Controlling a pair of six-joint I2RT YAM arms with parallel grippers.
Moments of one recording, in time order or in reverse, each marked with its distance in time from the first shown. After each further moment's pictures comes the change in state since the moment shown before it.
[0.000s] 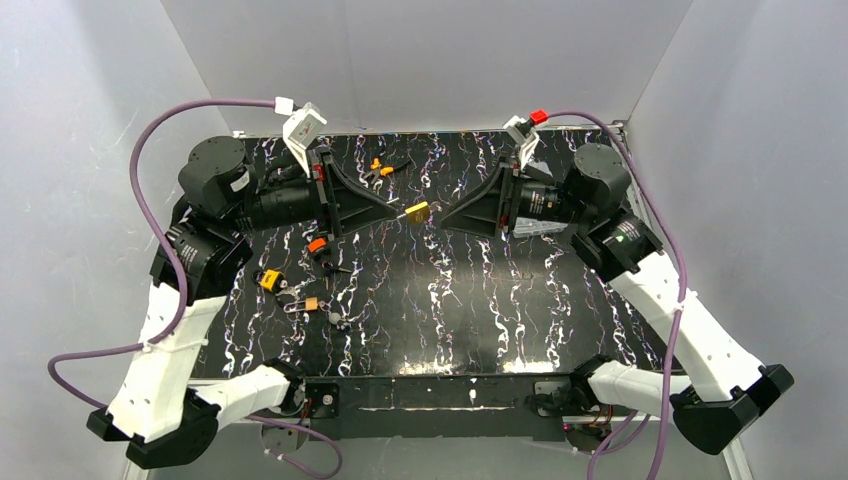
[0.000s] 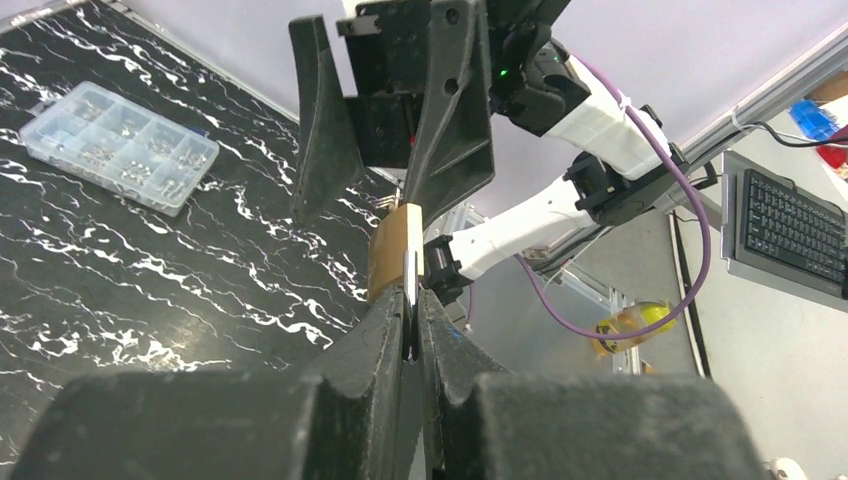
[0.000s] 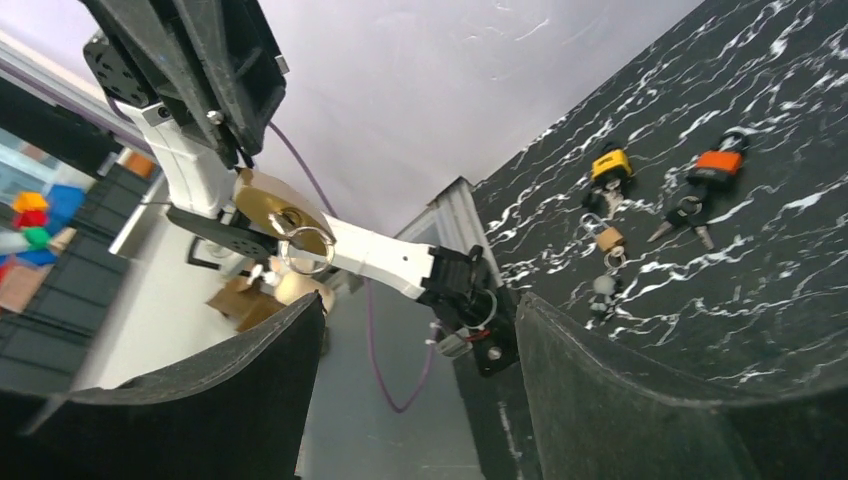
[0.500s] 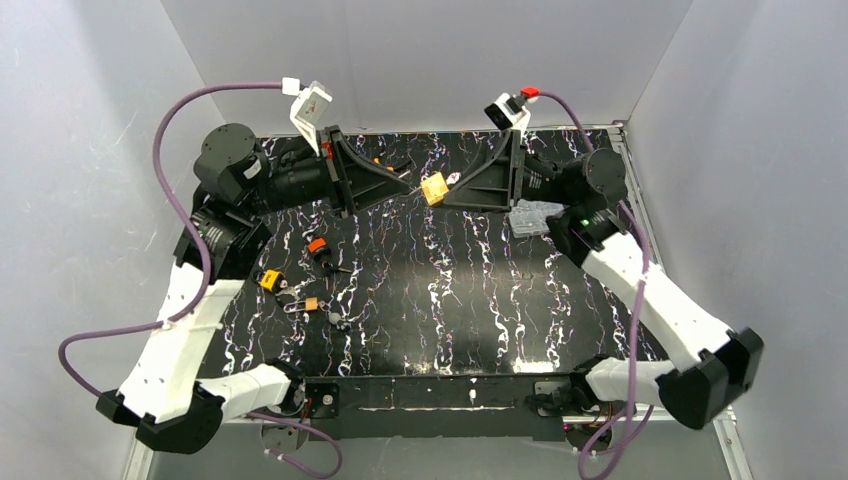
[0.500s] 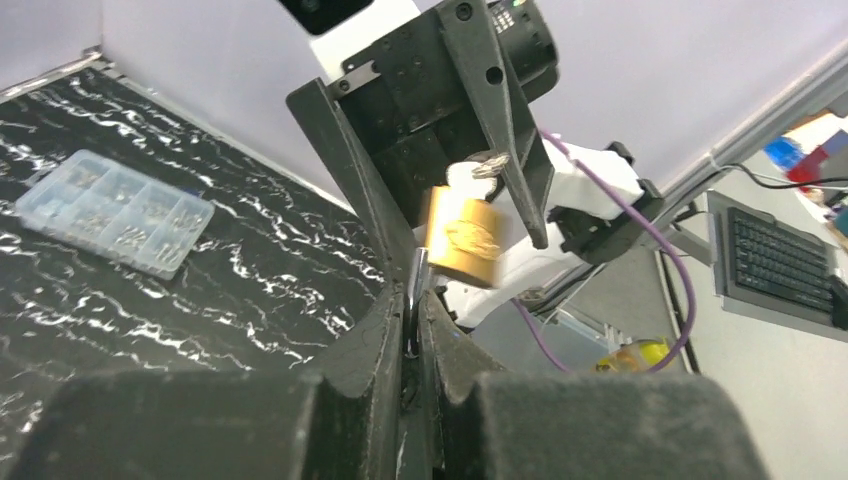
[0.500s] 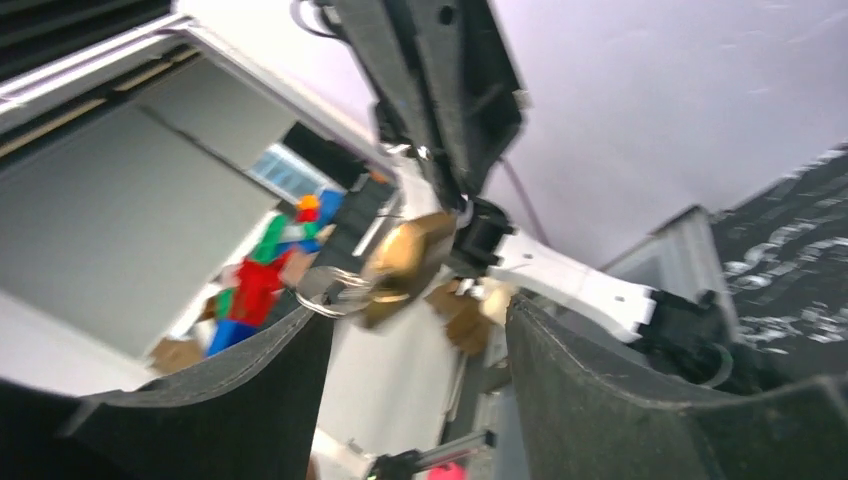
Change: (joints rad) left arm 0.004 0.060 -0.053 0.268 0.011 -0.104; right arm -0.002 0.147 -0.040 0.794 -0.180 0.787
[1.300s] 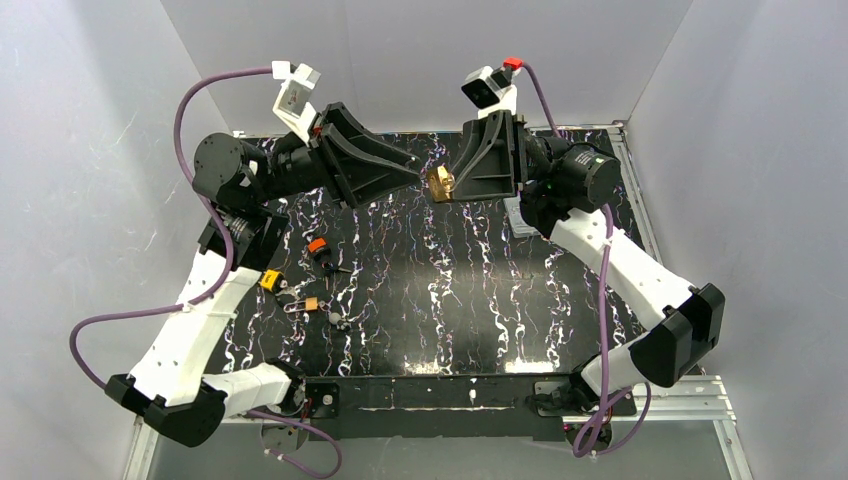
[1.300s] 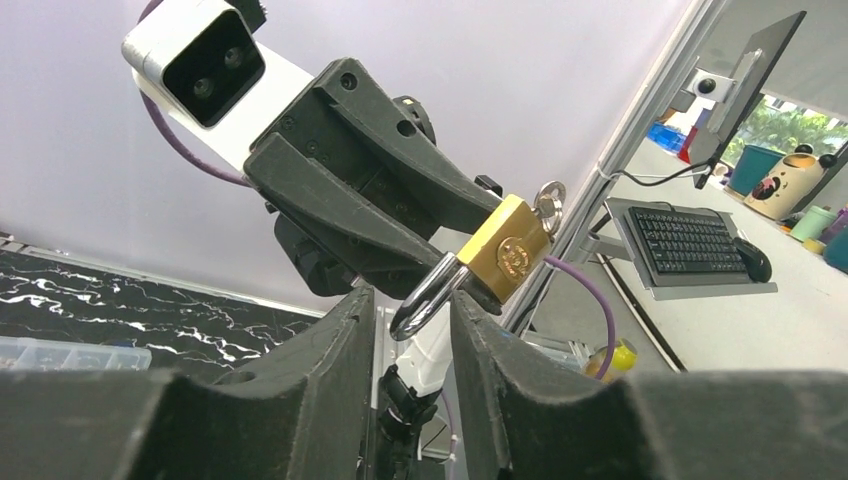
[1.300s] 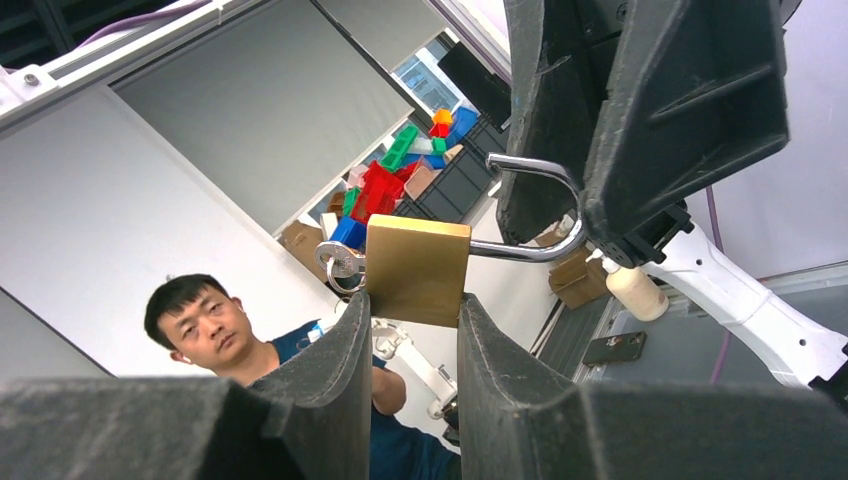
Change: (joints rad) left arm -0.009 0.032 -0.083 0.542 0.126 -0.220; right arm 0.054 0.210 0.220 0.545 -0.067 0.484
